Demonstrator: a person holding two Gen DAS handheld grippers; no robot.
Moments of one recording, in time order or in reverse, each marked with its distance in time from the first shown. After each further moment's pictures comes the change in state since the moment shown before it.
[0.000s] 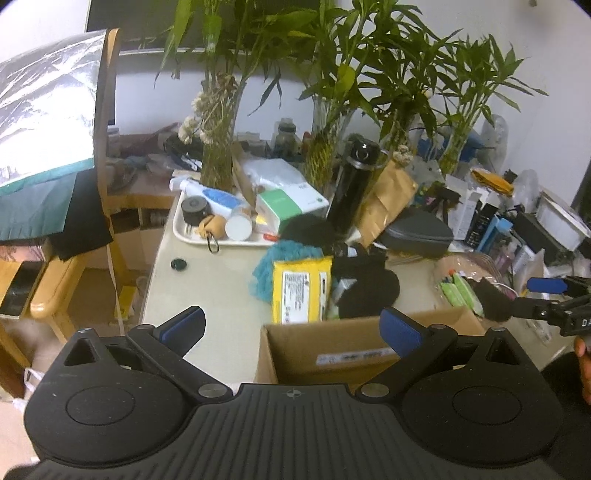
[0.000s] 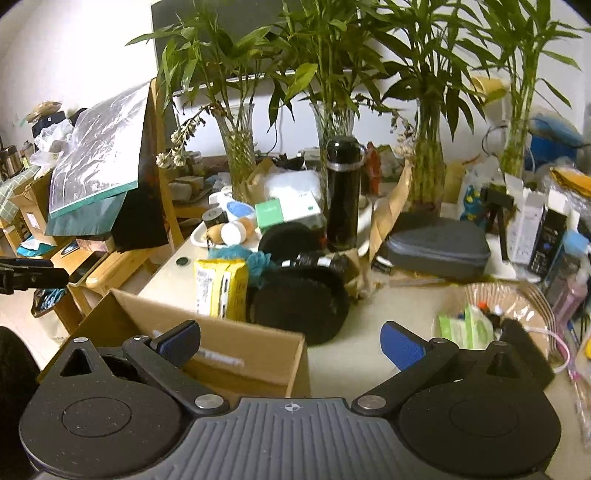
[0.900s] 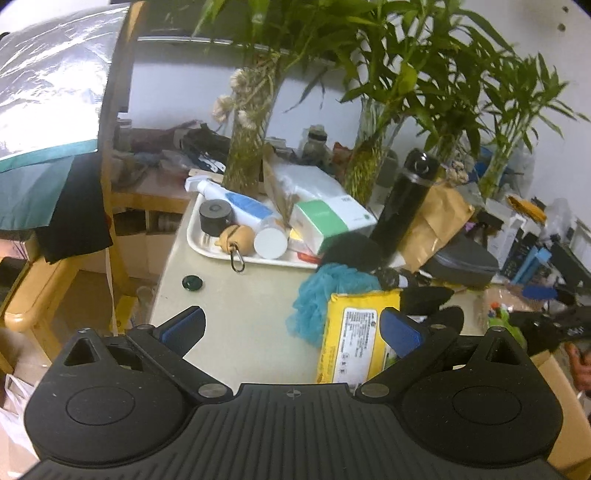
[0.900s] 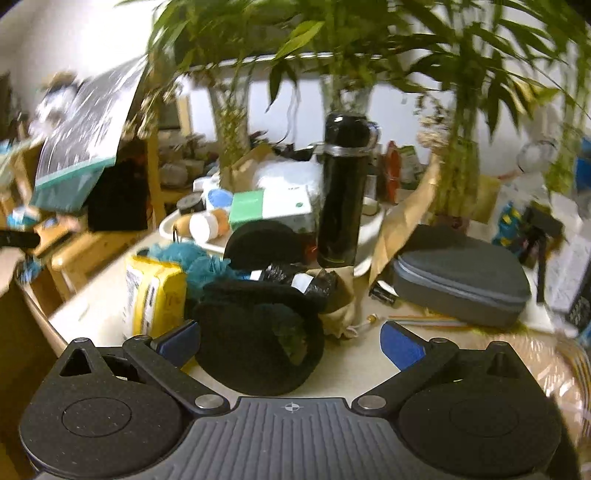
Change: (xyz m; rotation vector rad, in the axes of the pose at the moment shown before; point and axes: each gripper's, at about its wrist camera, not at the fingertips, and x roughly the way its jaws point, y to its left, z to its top) left arm 0.086 0.057 0.007 -0.064 -0.049 0.009; right arm 0.140 -0.059 0.018 -0.146 0.009 0.055
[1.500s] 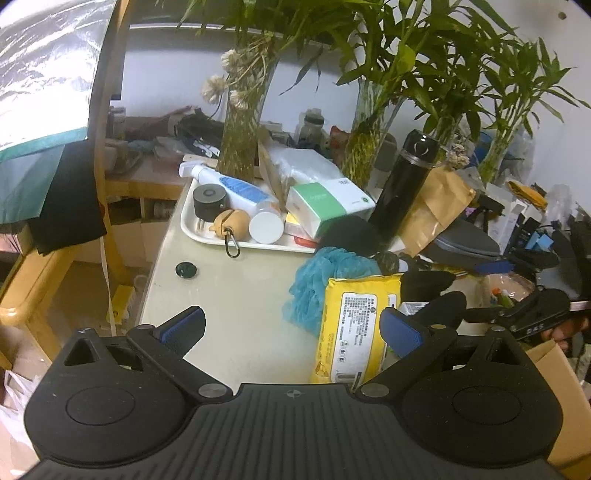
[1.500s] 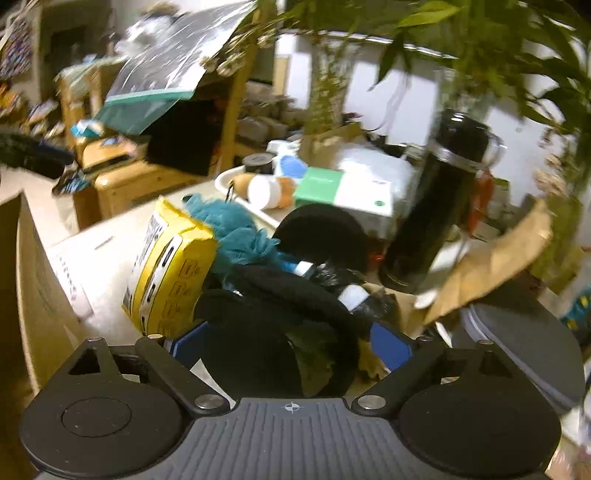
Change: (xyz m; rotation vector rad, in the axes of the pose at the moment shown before) left arm 0.013 0.001 -0.003 -0.001 0.053 -0.008; right arm 0.067 0.014 0.013 -0.329 0.068 0.186
